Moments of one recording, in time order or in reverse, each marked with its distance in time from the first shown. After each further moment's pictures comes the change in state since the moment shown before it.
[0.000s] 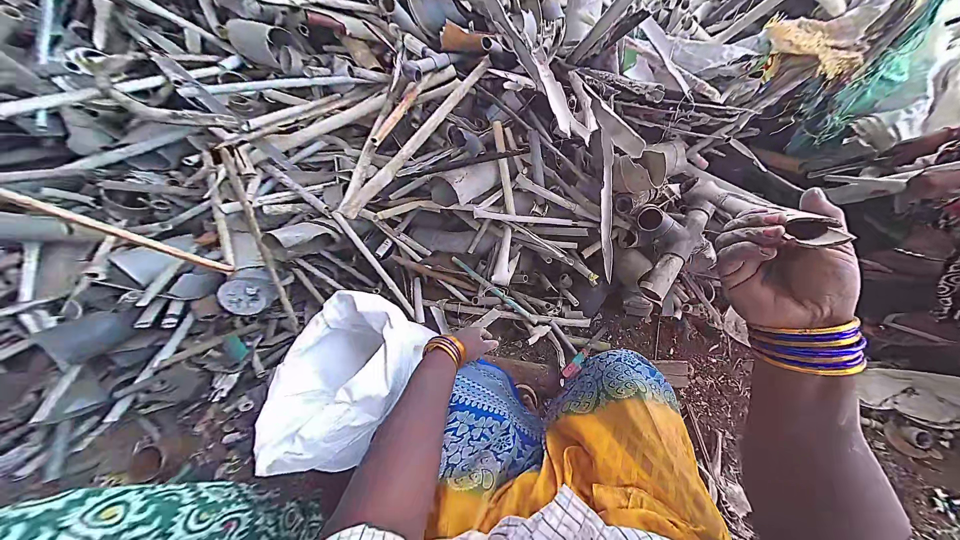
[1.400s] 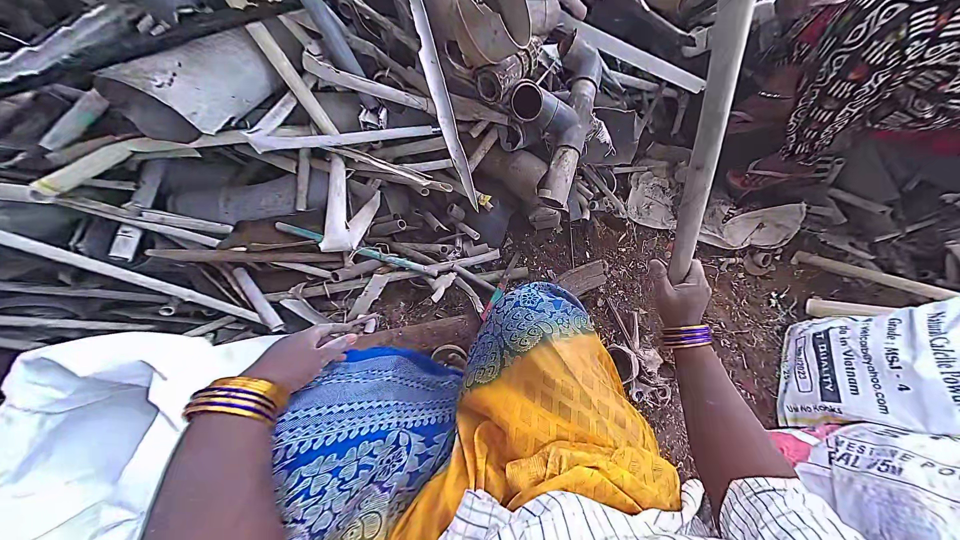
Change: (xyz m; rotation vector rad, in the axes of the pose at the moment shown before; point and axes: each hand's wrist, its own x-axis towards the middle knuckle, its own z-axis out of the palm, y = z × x) left_hand 0.004 -0.006 0.001 -0.027 0.084 -0.041; right_hand -0.127 -0.006 -0.240 -1.968 1.037 -0.215
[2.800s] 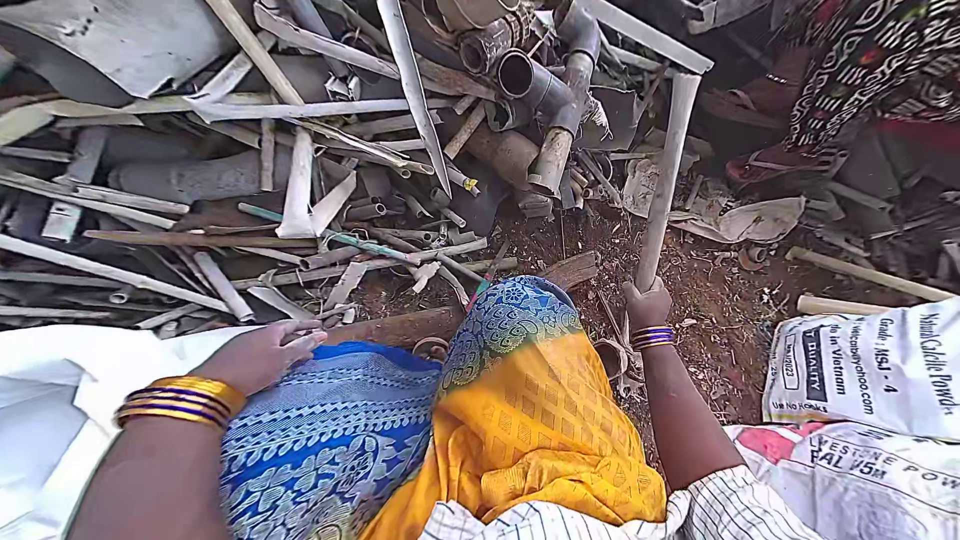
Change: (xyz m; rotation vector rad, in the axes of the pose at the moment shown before) left_hand 0.013 -0.005 0.007 0.073 0.002 -0.011; right_hand -0.007 0.035 0.038 -0.035 -0.250 0.338
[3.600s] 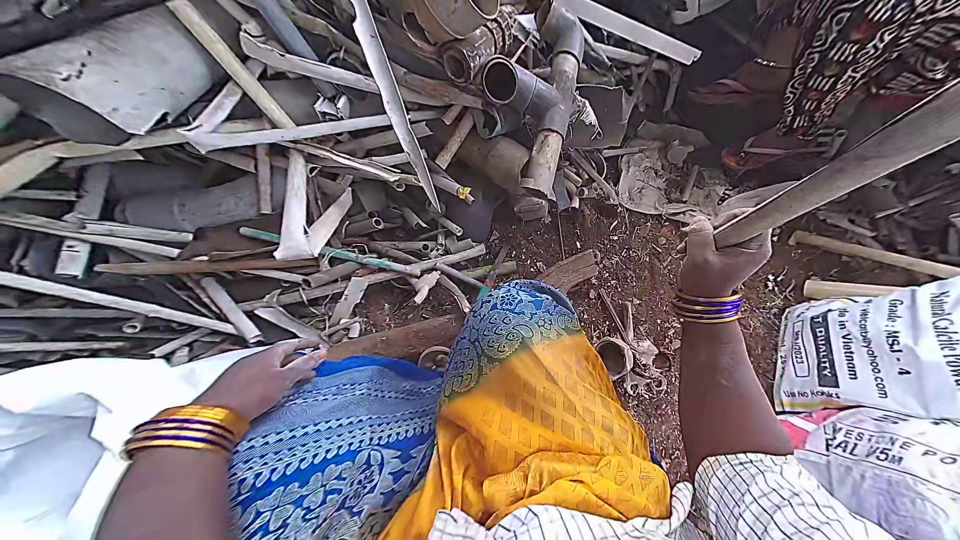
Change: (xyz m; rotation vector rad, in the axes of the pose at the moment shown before) left_hand -0.008 0.006 -0.003 -0.007 0.013 -0.022; right_hand 0.016 -0.066 -0.055 0.690 0.580 -0.700
